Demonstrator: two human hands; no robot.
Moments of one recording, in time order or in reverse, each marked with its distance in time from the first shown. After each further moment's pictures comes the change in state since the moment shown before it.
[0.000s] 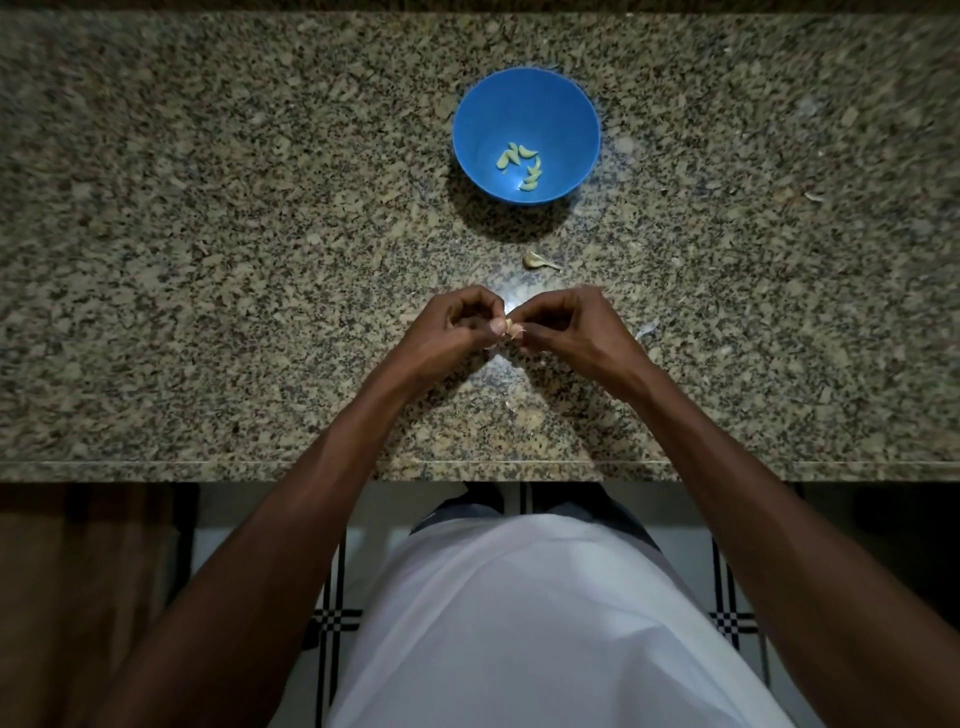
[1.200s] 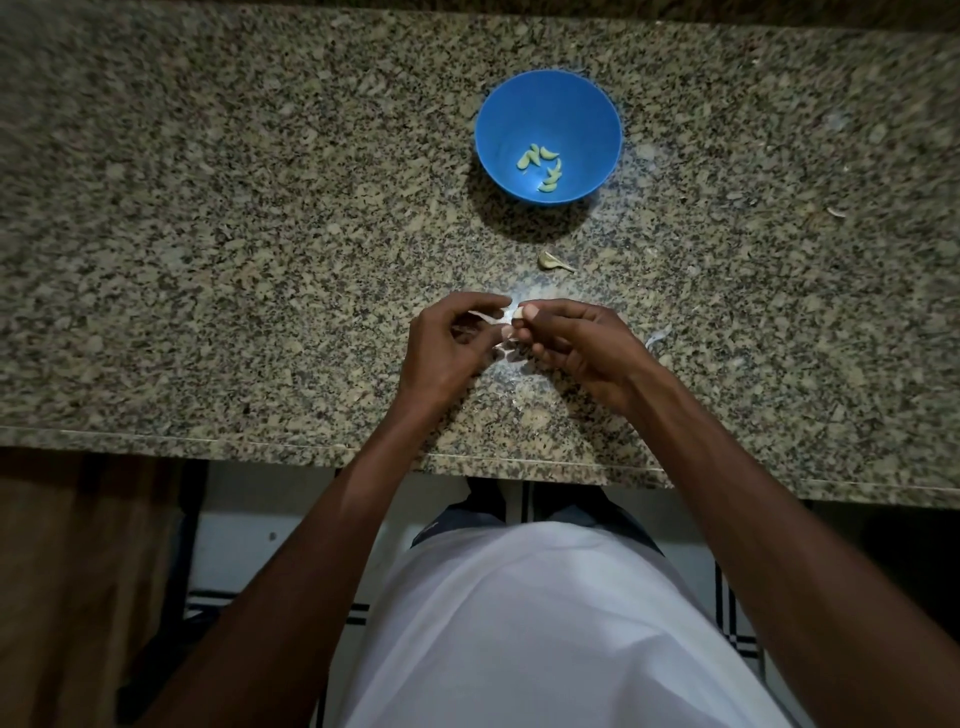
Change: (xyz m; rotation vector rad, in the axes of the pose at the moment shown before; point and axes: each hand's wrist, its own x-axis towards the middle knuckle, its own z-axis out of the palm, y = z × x) left_hand -0.033 0.007 0.024 0.127 0.436 0.118; right_hand 0.001 0.008 0.008 0.640 0.003 0.342
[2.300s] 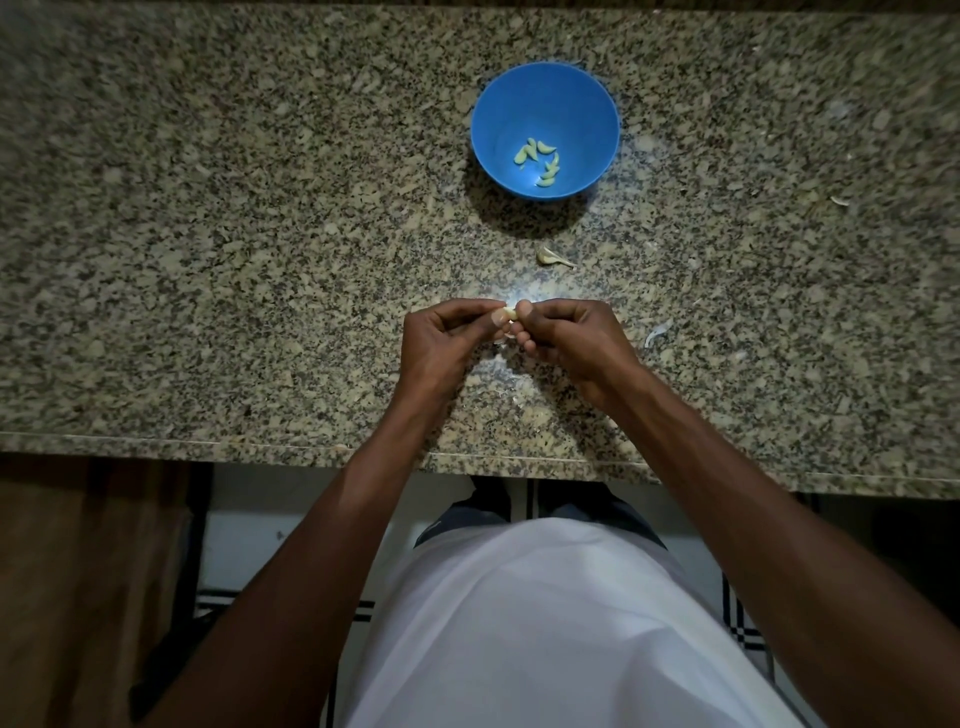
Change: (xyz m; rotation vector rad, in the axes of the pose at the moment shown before) left_hand 0.005 -0.015 0.009 -0.471 0.045 -0.194; right_hand -0.005 0.002 0.015 -0.147 0.092 -0.095
